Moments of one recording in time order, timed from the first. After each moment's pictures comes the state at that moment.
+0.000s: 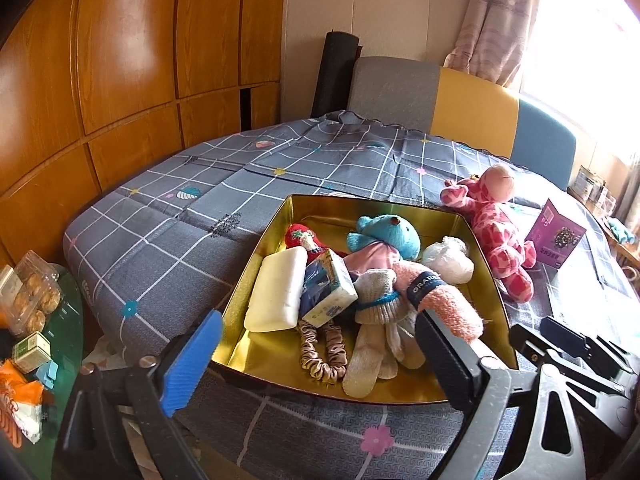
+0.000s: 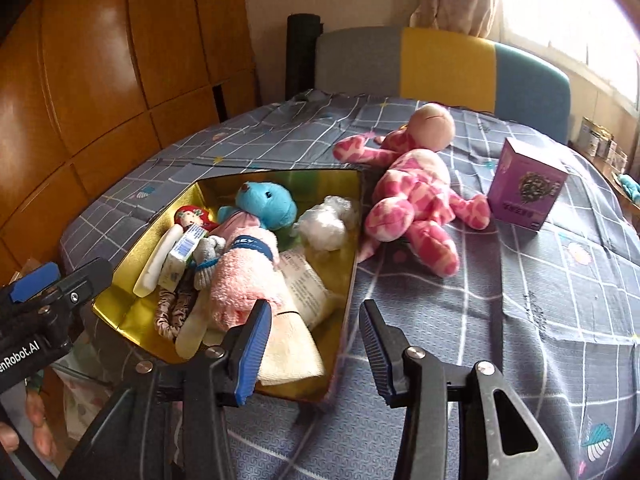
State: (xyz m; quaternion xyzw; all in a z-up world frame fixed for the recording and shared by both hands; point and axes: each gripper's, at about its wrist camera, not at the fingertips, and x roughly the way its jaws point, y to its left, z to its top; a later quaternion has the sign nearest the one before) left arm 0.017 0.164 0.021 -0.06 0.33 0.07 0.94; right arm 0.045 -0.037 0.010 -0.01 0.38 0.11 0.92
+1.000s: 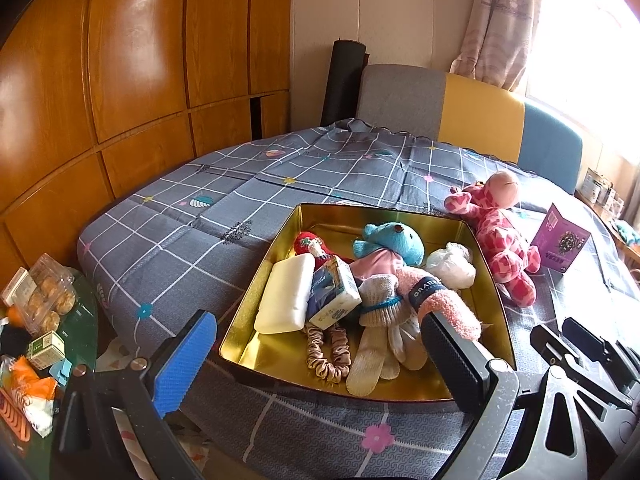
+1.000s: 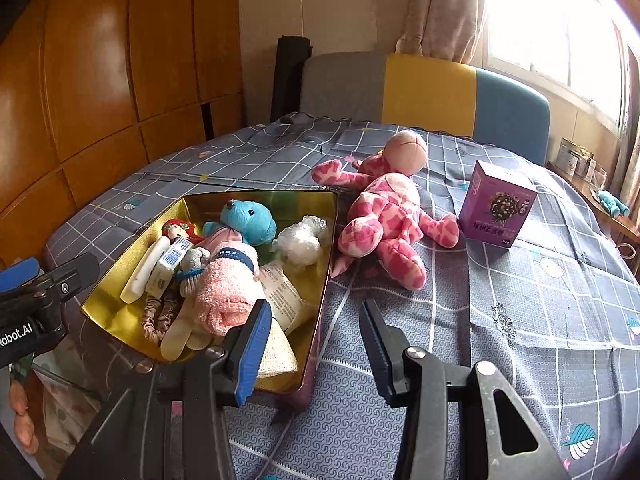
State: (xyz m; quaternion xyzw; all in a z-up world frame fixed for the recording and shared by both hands) left arm 0.005 0.158 0.033 -0.05 0.32 0.09 0.94; right arm 0.025 -0.043 0.020 -0.03 0.34 0.09 0.94
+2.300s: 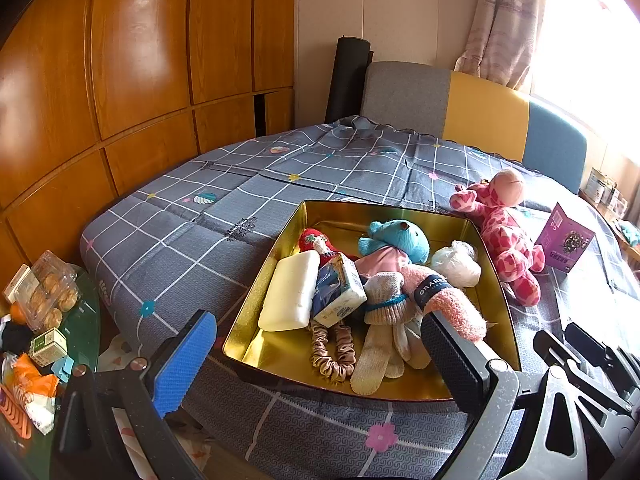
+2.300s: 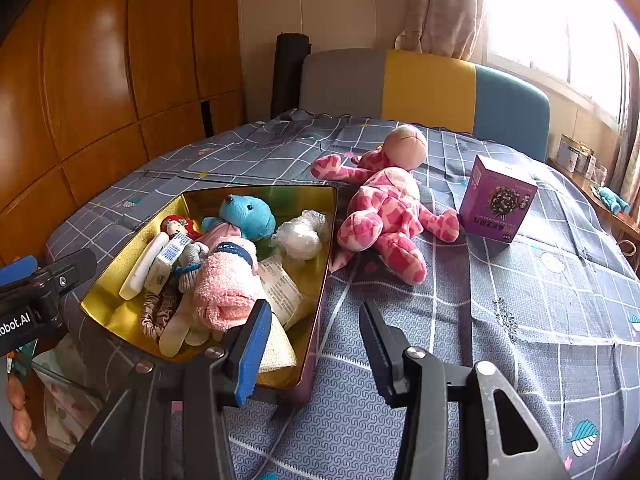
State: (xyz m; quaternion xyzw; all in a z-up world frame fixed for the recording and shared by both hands) left arm 0.007 0.161 0.030 -0.05 0.32 0.10 0.94; right arm 0.025 -0.045 0.016 -0.03 0.34 0.09 0.94
